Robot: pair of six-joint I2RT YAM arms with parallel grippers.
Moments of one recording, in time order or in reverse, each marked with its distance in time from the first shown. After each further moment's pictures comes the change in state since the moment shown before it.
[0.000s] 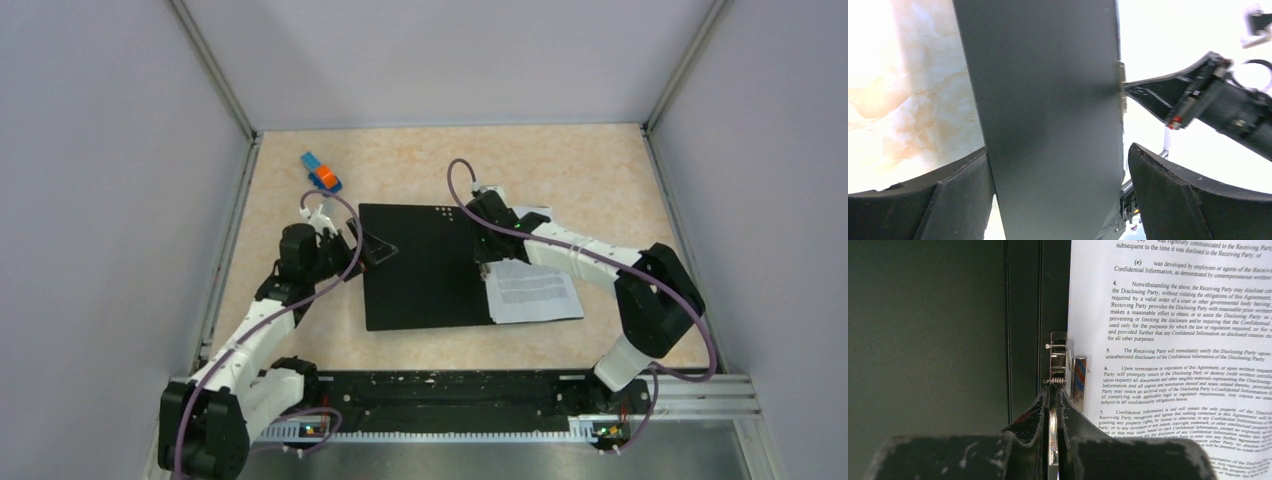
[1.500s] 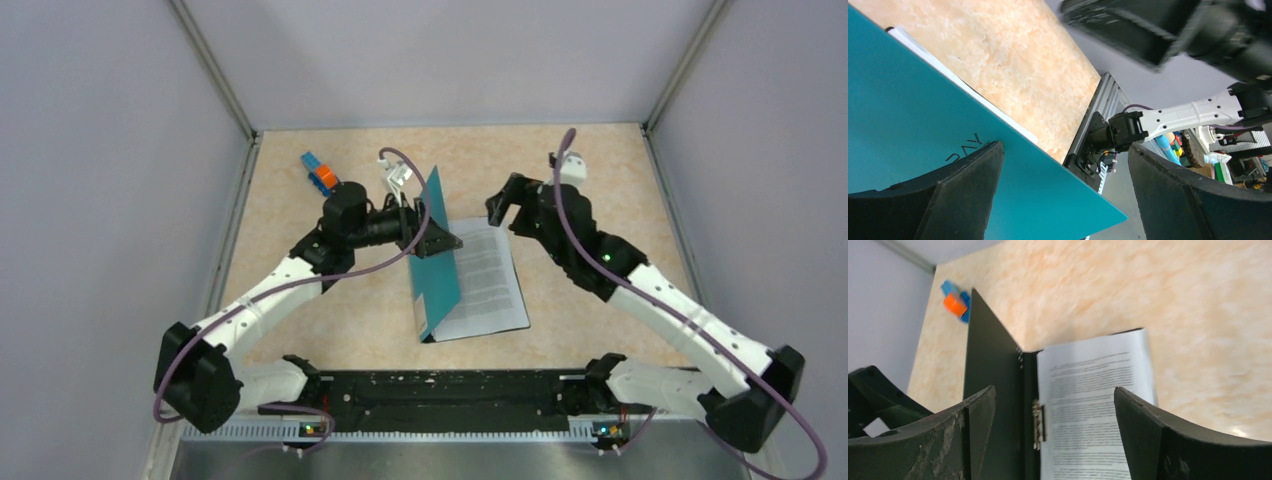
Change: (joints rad) left arm -0.354 0.193 0.378 0.110 0.193 0.143; right arm 0.020 -0.495 -0.072 0.143 0.155 0.172
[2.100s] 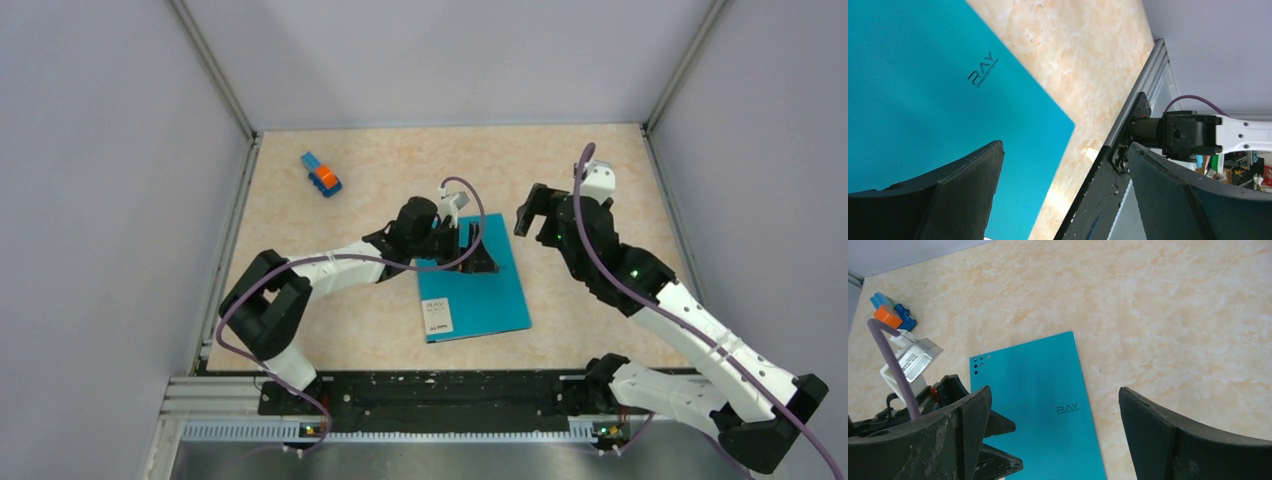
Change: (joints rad) left arm -0.188 0.467 0.084 0.085 -0.148 -0.018; right arm -0.005 -0.191 0.000 -0.222 0.240 -0.111
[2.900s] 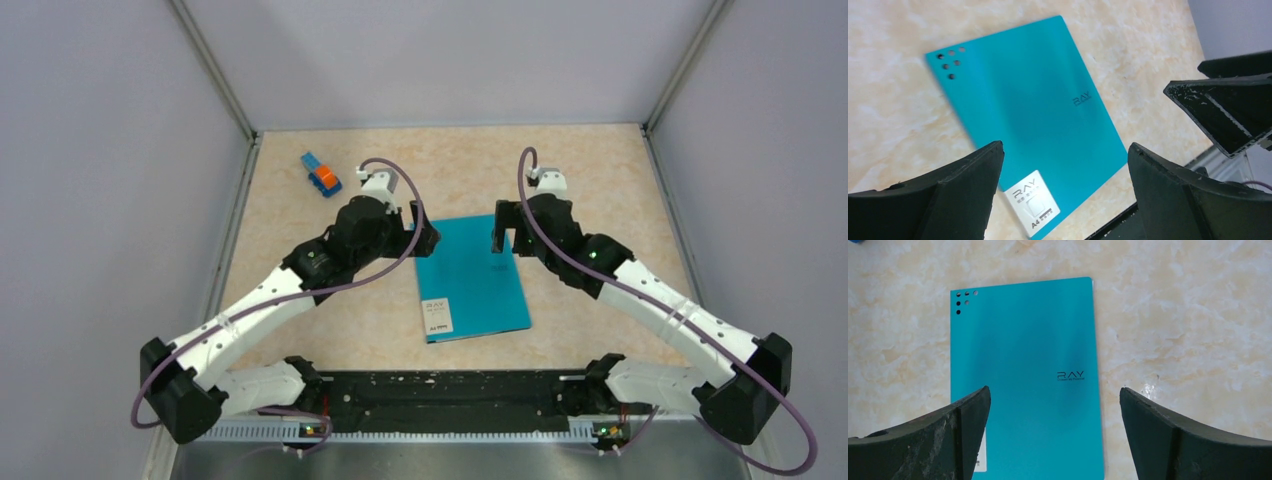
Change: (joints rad) left arm -0.011 -0.492 0.036 -0.520 -0.640 0.077; right arm 0.000 0.177 -0.029 0.002 -0.172 -0.055
